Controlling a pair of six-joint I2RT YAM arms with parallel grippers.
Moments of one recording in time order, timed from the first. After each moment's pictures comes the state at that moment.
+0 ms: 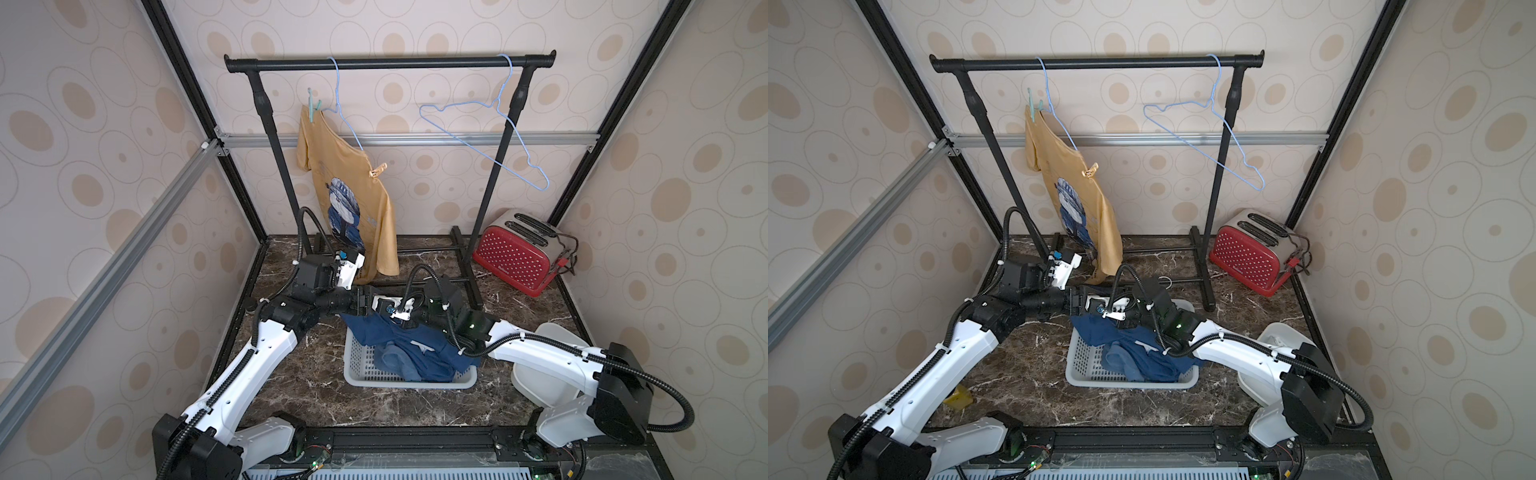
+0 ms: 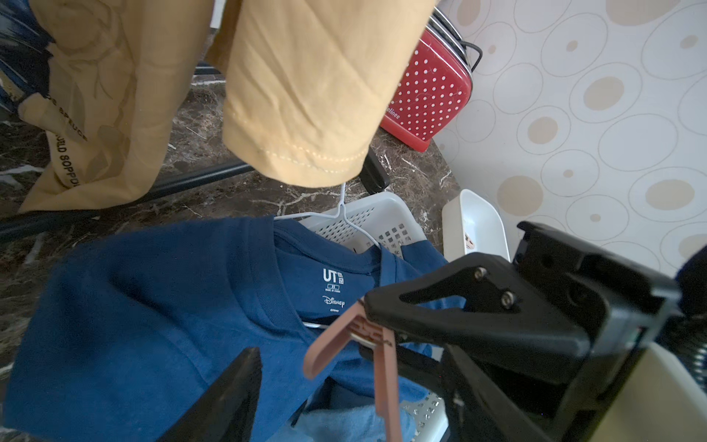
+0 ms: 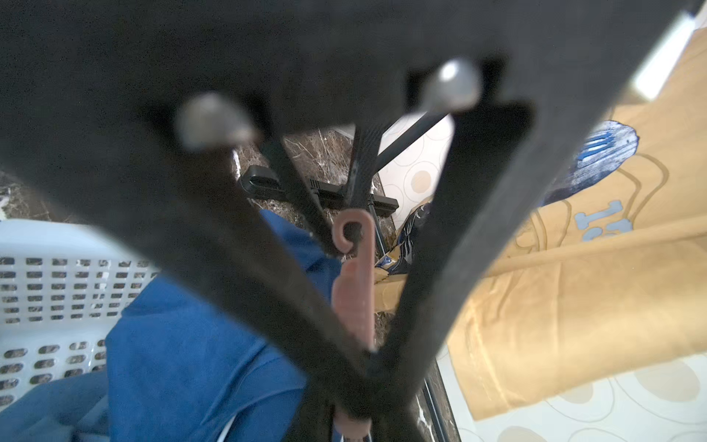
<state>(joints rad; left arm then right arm) -0.38 1.16 1.09 -0.54 0.51 -0.31 0.91 1.44 1.04 0.09 0.00 -0.80</state>
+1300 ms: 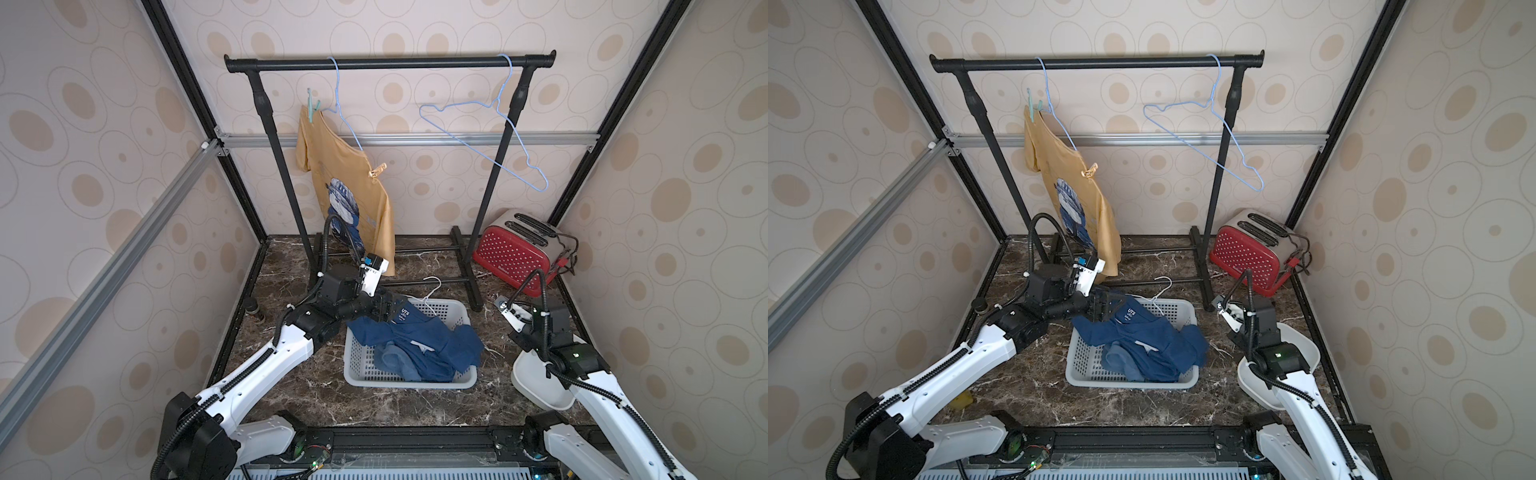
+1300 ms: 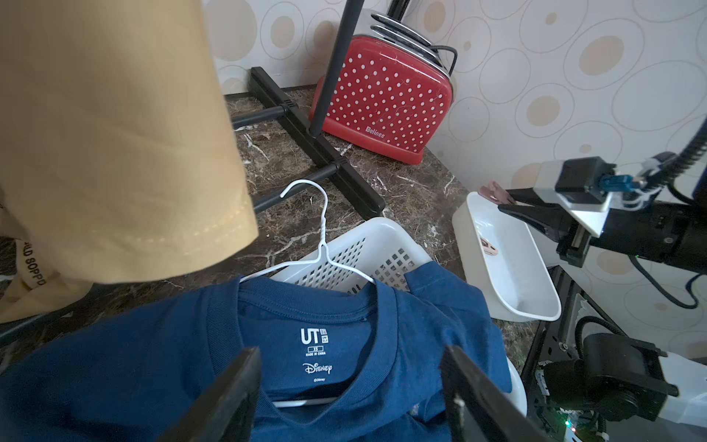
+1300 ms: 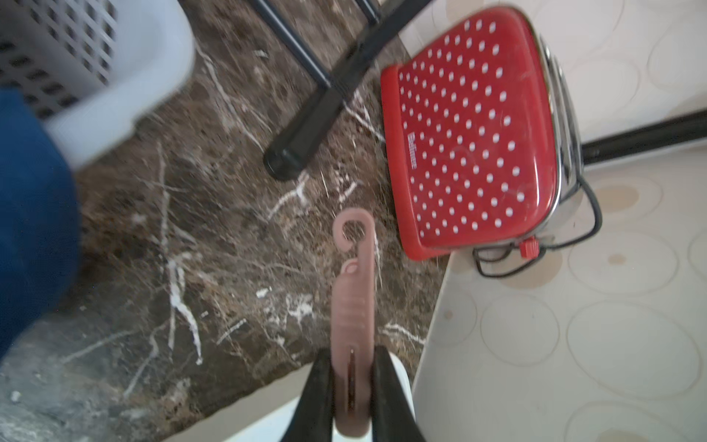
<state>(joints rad) -0.58 1.20 0.98 -0.25 0.33 -0.24 0.16 0.80 0.68 -0.58 0.24 -0.73</state>
